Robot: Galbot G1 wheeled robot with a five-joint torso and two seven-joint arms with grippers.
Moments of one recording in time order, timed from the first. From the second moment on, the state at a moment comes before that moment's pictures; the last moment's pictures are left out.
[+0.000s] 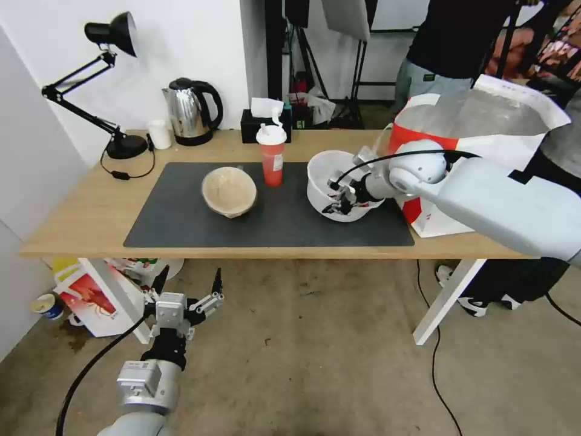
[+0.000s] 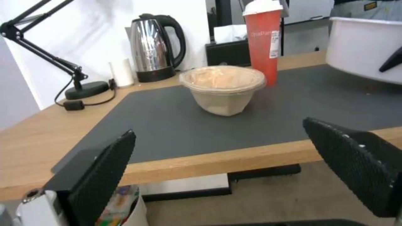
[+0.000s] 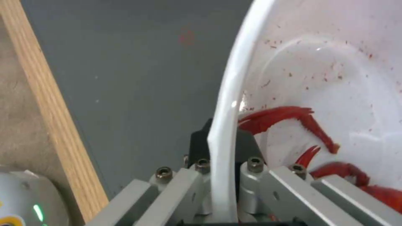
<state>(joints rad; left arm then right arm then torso) 1.80 -1.50 -0.55 -2.30 0.00 0.00 0.00 0.25 0.82 -0.88 1.45 0.84 -0.72 -0.53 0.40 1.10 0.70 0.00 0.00</state>
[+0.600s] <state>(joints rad) 1.80 -1.50 -0.55 -2.30 0.00 0.00 0.00 0.32 0.85 -0.88 1.45 0.89 -0.72 -0.53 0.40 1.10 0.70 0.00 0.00</state>
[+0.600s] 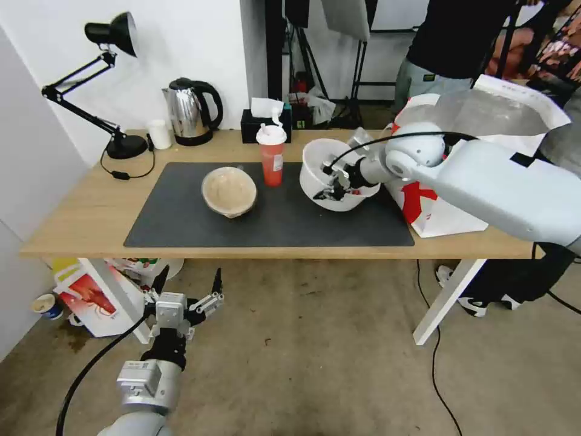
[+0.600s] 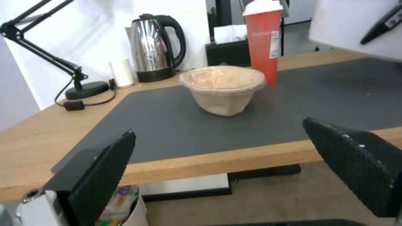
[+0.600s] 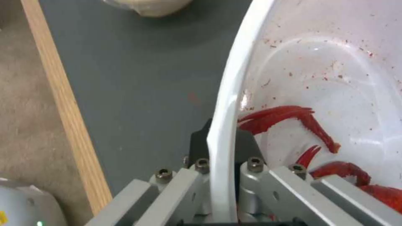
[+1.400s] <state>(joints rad) 1.80 -1.50 -0.55 -2.30 0.00 0.00 0.00 0.44 0.96 -0.88 1.39 0.93 -0.72 -0.54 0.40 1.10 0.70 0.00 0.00</state>
